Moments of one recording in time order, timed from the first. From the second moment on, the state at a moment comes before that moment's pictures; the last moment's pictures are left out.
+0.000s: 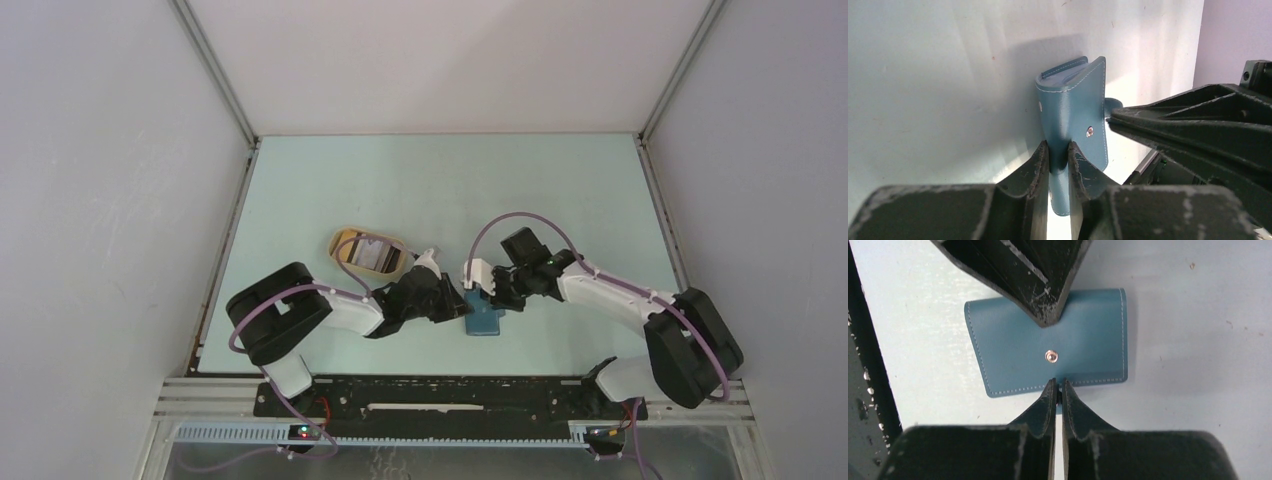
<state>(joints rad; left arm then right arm) -0.95 1.68 0.57 0.53 0.06 -1.08 0.62 1.39 0.75 -0.46 -0.44 -0.81</state>
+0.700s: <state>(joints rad) -0.92 1.45 0.43 0.56 0.07 -0.93 0.38 1.22 0.78 -0.57 -0.73 -0.71</state>
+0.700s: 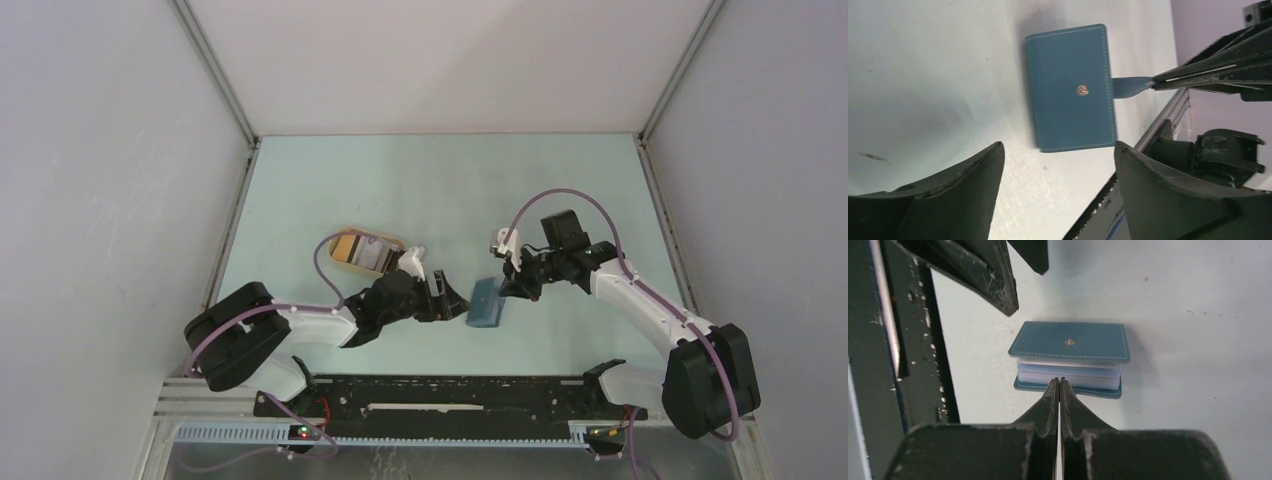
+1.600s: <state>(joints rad) -0.97 1.55 0.64 0.34 0.02 -0.78 0.34 1.22 0.78 -0.57 -0.82 -0.65</state>
